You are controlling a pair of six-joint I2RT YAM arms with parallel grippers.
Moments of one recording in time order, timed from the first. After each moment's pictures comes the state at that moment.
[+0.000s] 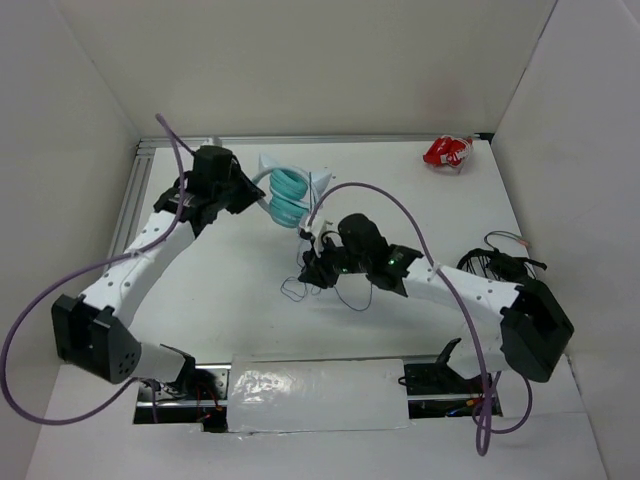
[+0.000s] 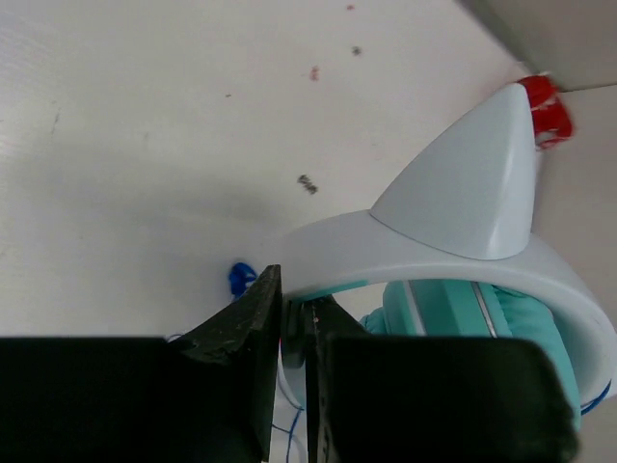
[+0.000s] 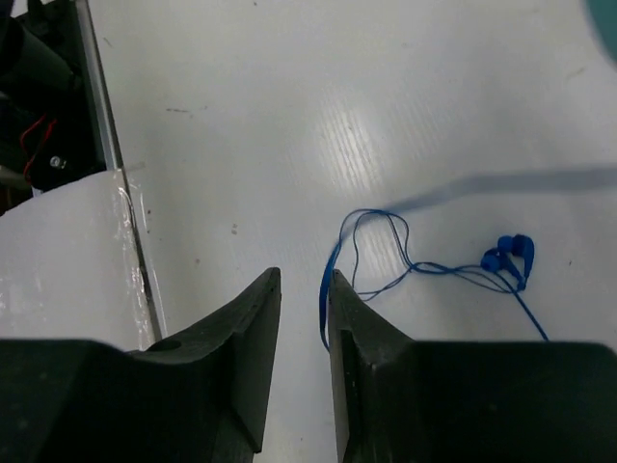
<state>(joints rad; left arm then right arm) -0.35 1.41 1.31 -0.55 -0.05 -0.90 0.82 1.36 0.89 -0.05 -0.44 -0.05</state>
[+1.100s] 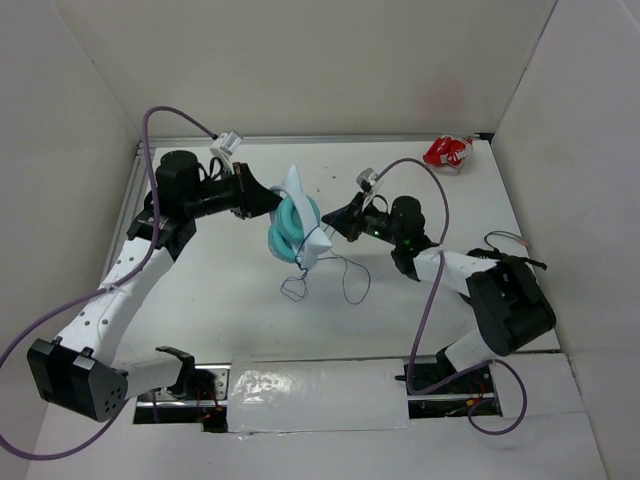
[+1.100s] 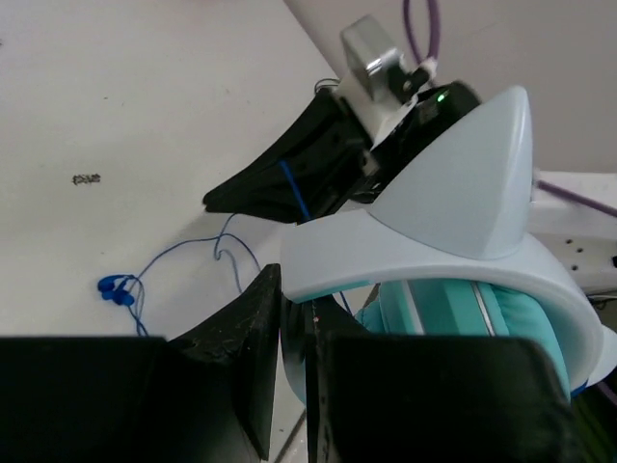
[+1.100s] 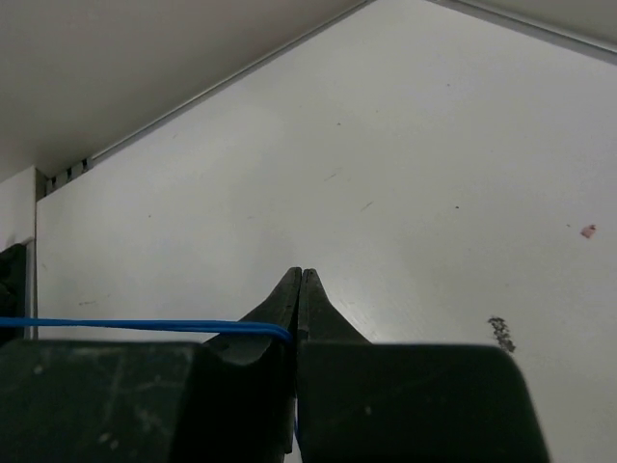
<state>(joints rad) -0.29 1.17 1.17 -0.23 0.71 -0.55 0.45 1.52 0.66 0.87 -0.61 0.26</state>
